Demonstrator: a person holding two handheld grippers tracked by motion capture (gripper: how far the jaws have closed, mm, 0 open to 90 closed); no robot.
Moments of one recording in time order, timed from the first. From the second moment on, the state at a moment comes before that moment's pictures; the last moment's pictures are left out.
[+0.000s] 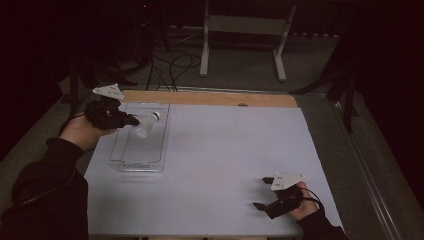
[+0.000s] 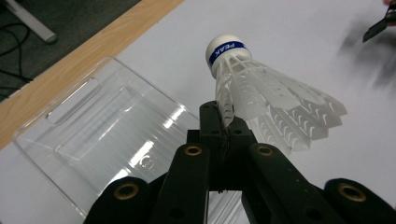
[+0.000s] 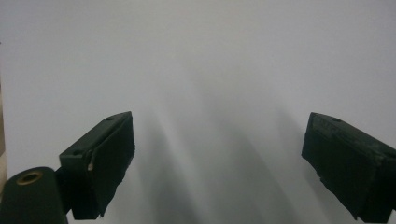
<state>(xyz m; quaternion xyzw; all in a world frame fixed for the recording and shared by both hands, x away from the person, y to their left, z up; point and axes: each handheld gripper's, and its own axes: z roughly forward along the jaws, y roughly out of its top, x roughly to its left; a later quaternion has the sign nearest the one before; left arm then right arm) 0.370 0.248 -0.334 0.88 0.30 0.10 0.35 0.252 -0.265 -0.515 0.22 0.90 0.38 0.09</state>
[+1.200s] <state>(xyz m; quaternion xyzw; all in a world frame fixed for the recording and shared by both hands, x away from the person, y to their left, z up) 0.390 0.251 -0.399 0.85 0.36 0.14 0.37 0.251 -0.263 -0.515 0.21 0.90 0.38 0.08</state>
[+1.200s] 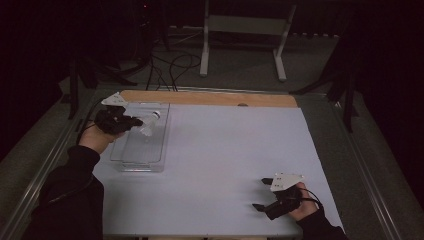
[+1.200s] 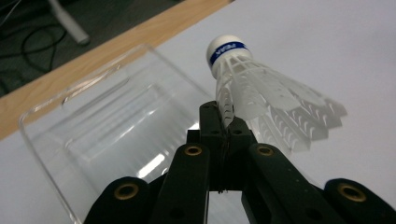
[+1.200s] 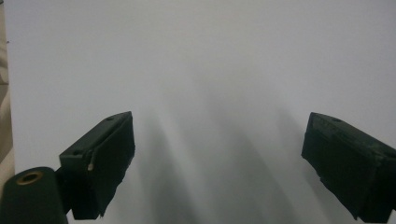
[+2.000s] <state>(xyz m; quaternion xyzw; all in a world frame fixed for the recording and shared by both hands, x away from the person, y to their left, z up) 0.398 0.237 -0.439 0.83 0.41 0.14 0.34 0.250 -0.263 -0.516 0.21 0.90 0.38 0.07</state>
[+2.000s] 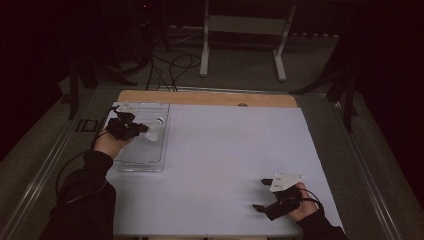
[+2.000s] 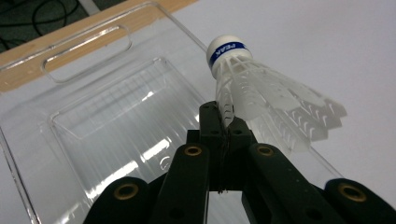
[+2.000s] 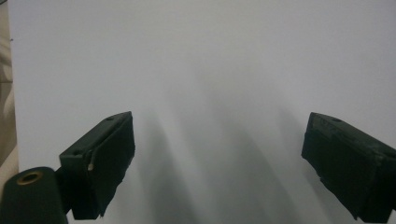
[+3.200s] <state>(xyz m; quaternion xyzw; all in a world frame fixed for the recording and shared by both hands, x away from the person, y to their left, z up) 0.405 0.225 -0.460 0.85 0.43 0.12 0.28 0.250 -0.263 -0.516 0.21 0.90 0.38 0.07</state>
